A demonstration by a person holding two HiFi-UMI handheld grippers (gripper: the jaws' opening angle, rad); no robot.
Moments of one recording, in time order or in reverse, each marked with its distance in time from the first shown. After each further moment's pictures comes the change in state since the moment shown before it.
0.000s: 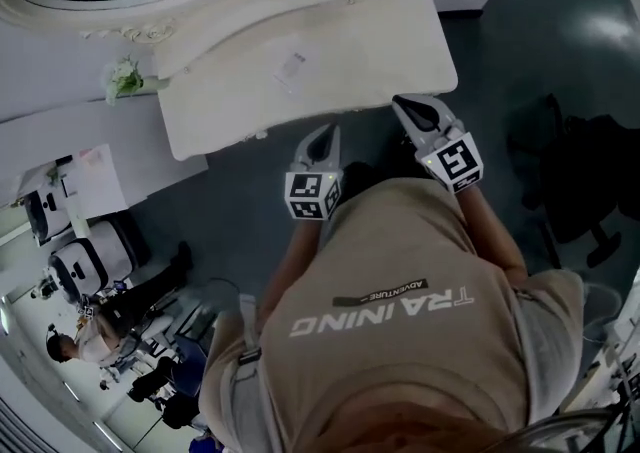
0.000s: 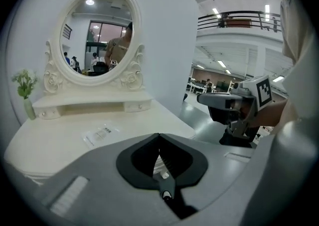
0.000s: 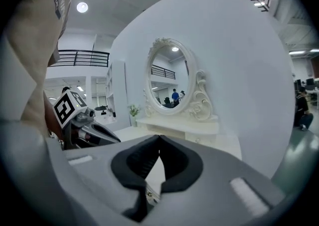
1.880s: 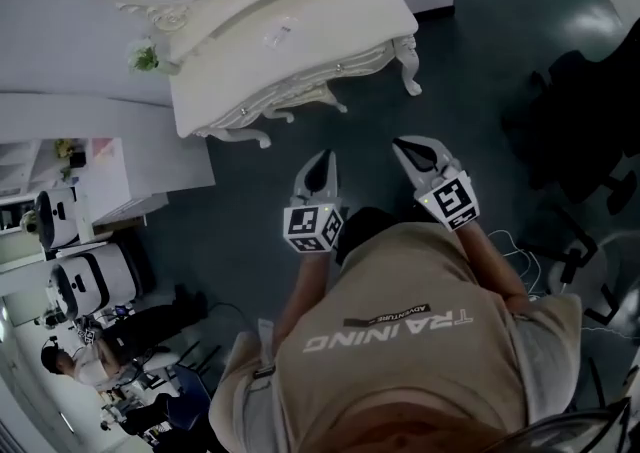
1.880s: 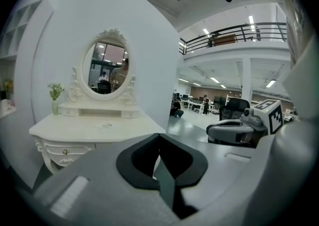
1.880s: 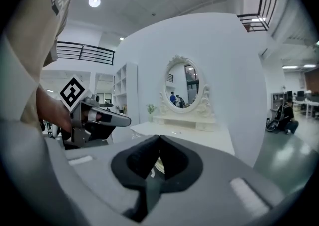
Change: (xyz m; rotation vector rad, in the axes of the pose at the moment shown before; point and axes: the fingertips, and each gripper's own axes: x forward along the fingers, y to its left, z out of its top) left arm -0.271 -0.177 -0.113 0.019 -0.257 0.011; right arm -0.265 0.267 -0.062 -0.066 -0.023 -0.082
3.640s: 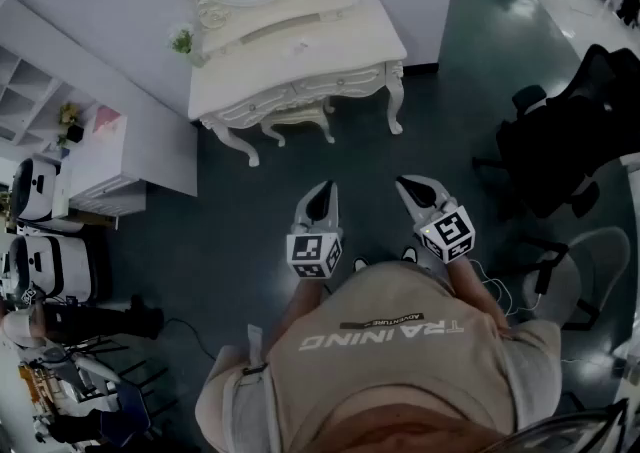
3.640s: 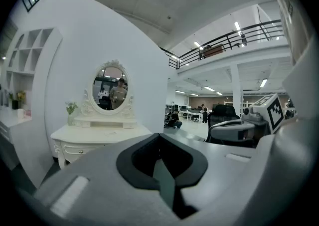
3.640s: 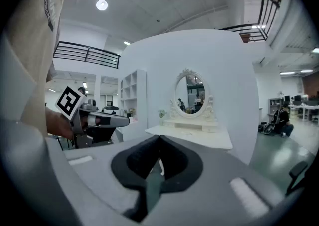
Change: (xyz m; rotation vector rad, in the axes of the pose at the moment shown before) left arm -0.268 -0.098 -0.029 0.049 -0.171 -0.001; right arm -0.190 0.212 0.023 -0.008 -0.039 -0.034
